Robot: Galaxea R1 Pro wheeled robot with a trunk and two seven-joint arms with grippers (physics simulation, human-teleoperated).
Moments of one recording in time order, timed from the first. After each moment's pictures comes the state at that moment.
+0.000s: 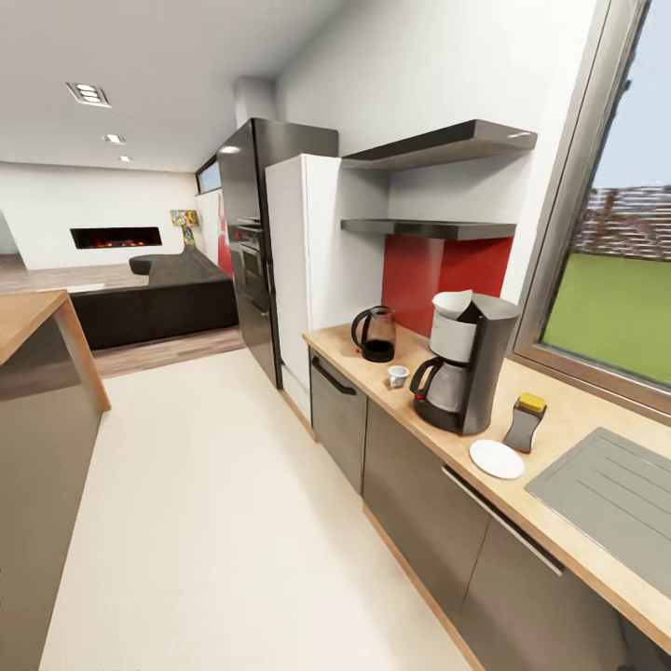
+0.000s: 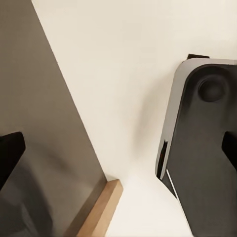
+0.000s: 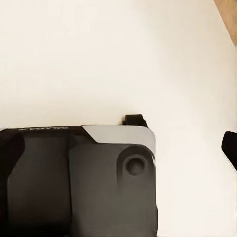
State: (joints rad) left arm 0.06 0.07 0.05 -0.17 0.06 -0.13 0.21; right arm -0.37 0.05 -0.04 -0.02 0.00 0.13 -0.07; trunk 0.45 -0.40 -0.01
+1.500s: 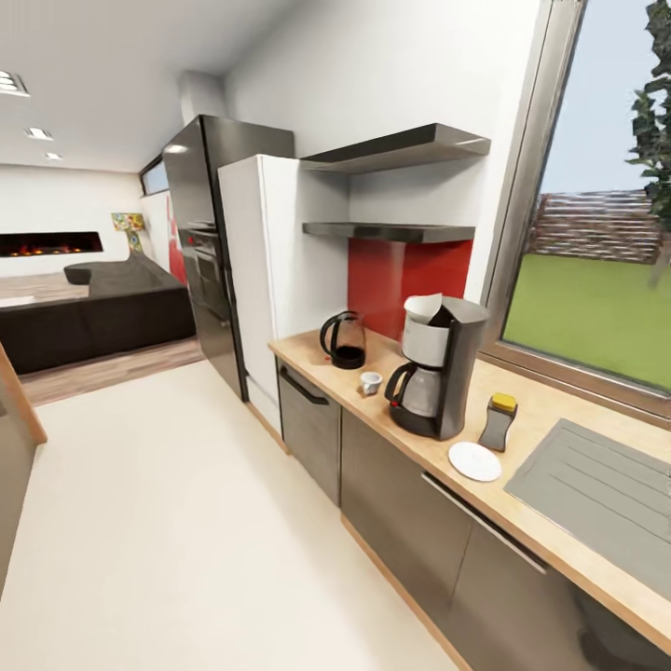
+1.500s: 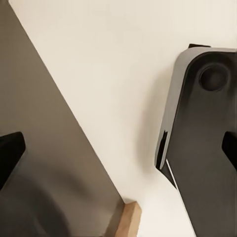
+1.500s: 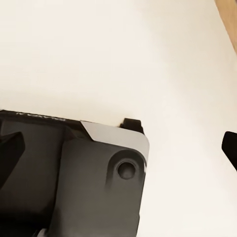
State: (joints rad) left arm 0.06 0.06 0.05 -0.13 0.07 -0.14 0.20; right arm -0.36 0.05 0.00 -0.02 0.14 0.14 0.01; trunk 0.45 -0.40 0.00
